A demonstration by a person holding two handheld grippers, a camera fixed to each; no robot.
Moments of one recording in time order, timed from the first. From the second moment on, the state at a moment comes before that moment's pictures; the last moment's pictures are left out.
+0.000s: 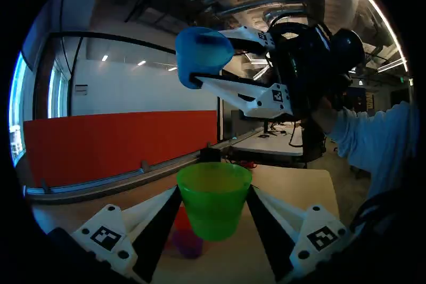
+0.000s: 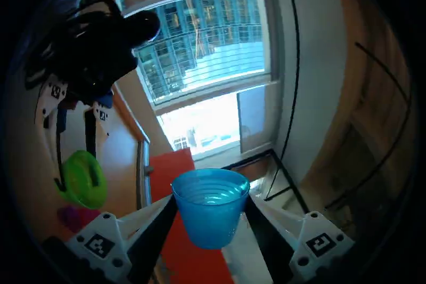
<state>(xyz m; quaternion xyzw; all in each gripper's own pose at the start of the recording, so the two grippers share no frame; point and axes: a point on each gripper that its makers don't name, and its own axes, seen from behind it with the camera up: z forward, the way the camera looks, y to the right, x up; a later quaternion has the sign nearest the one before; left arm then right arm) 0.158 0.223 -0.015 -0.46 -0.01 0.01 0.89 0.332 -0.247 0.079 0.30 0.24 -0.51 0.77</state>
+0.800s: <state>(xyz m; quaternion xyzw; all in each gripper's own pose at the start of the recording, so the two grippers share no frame) 0.159 0.224 -0.012 -0.46 -0.01 0.03 0.89 0.296 -0.265 0.048 0.42 0.01 -0.08 0.90</state>
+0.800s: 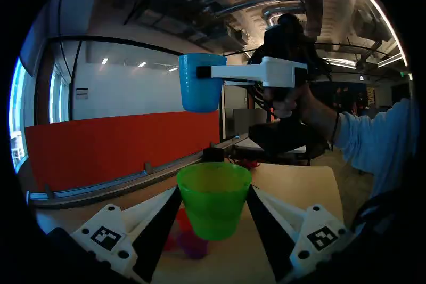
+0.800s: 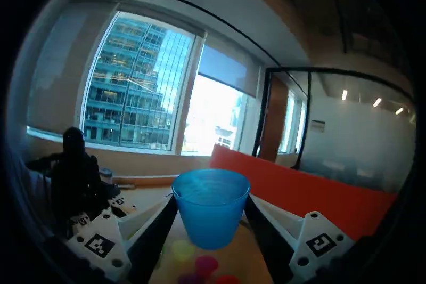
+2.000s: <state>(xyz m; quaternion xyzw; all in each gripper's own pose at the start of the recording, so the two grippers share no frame) 0.150 0.162 0.004 -0.39 -0.02 0.05 0.92 0.259 -0.205 0.044 0.39 -0.03 -0.02 0.92</state>
